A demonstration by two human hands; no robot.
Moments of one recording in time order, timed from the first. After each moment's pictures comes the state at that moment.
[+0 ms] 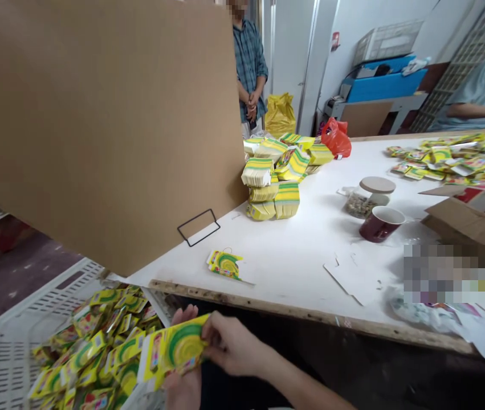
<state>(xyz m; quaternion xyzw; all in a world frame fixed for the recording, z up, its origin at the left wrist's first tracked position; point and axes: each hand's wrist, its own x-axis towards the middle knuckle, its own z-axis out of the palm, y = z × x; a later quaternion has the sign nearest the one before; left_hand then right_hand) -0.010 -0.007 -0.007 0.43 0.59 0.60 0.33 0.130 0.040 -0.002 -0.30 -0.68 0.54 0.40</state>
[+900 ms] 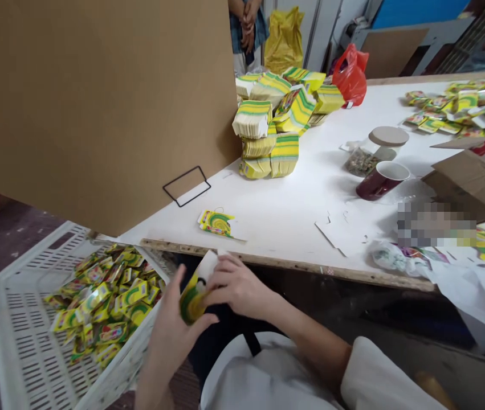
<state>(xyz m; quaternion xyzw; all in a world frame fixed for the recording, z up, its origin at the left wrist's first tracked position) -0.035 -0.020 0.046 0.64 0.63 0.33 0.28 0.177 0.037 0.030 -0.24 -0.87 0.23 0.36</state>
